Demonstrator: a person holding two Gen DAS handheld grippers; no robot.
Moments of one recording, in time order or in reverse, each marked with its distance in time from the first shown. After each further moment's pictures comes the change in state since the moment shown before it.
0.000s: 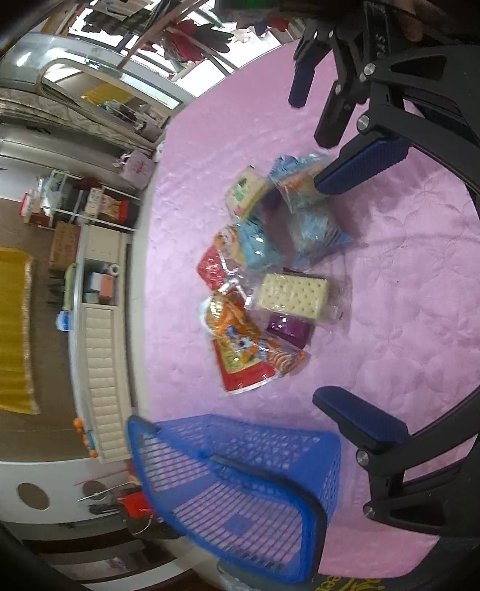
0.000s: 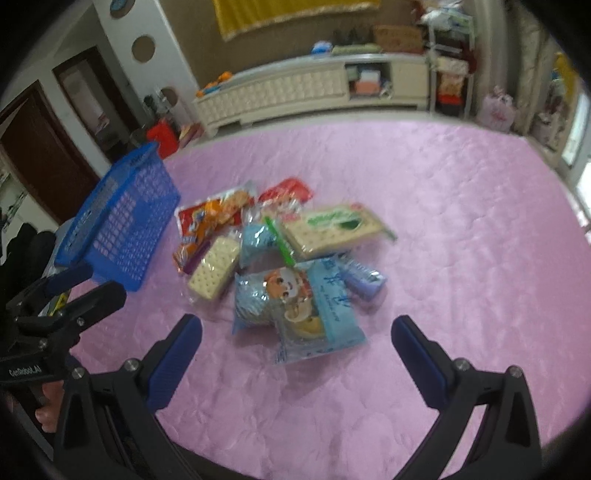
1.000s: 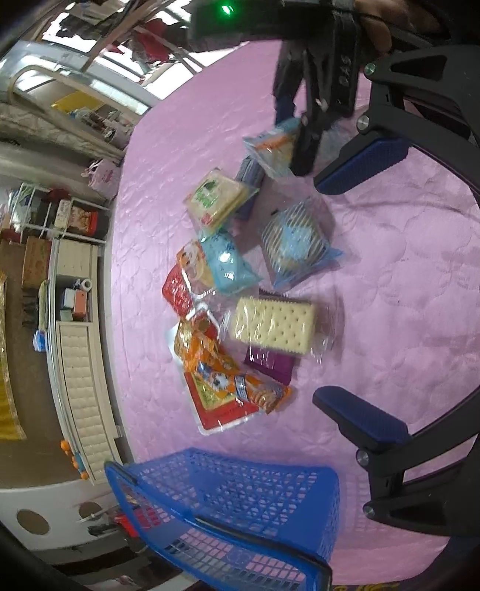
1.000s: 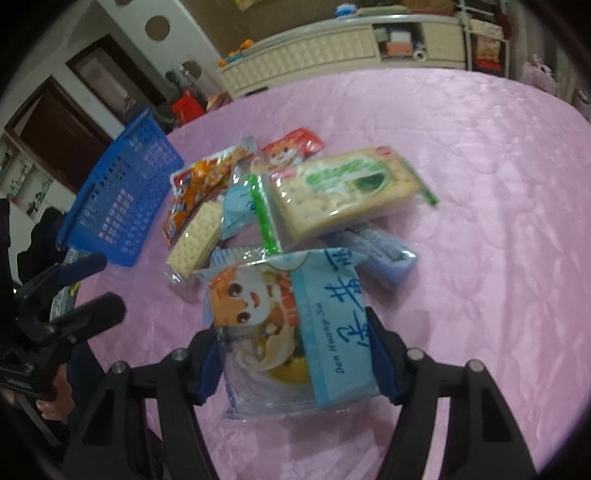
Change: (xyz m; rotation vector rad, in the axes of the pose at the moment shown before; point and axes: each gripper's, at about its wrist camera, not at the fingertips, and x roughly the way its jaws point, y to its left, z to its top) left arm 0.038 -0.033 -0.002 0.079 0.095 -0.015; right arm 0.023 -0.052 -0.008 0.004 0.055 0.129
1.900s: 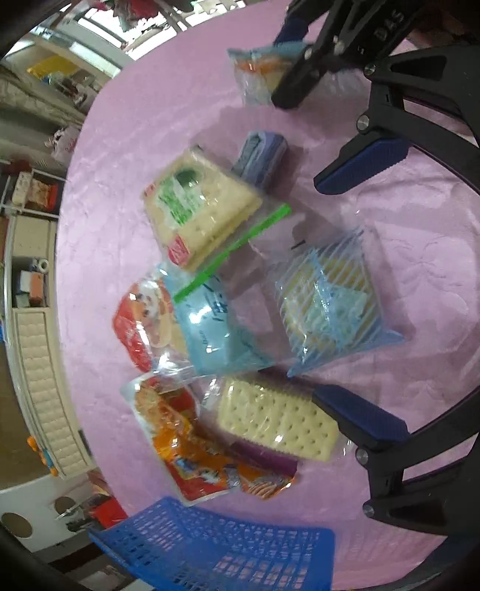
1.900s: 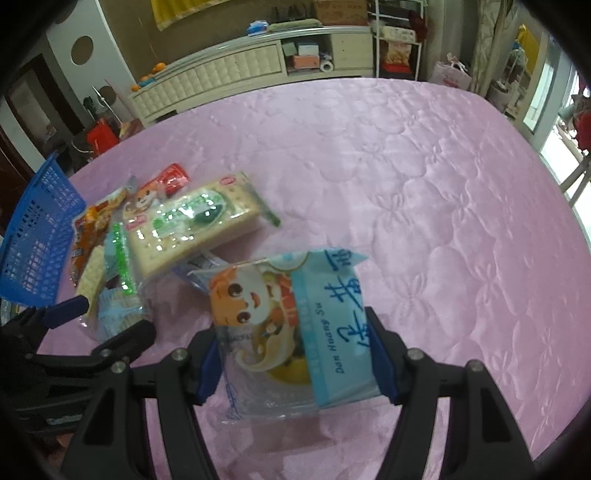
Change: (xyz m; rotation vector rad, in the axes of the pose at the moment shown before) left arm 0.104 -0.058 0.027 -0.070 0.181 0.124; right arm -0.003 -0.046 0.015 0.107 -0.047 -0.367
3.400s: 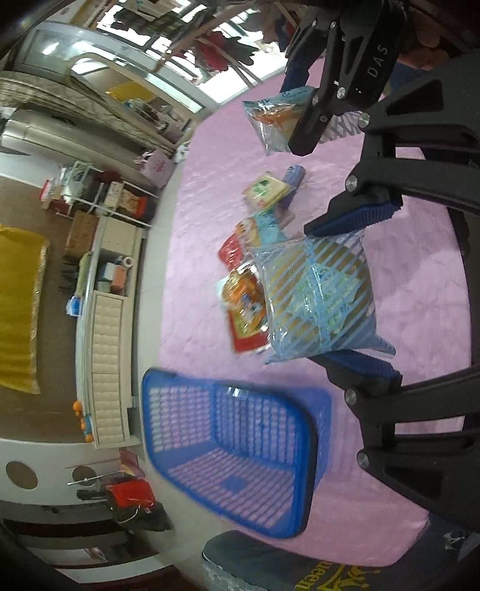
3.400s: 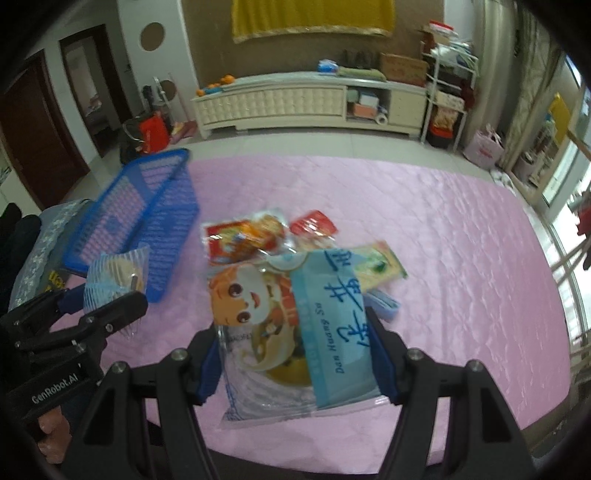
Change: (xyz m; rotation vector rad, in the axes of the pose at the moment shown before) left arm -0.185 0.168 -0.064 -0.097 -0.327 -0.158; right arm -0.130 0.166 0.002 -0.191 -0.143 0.078
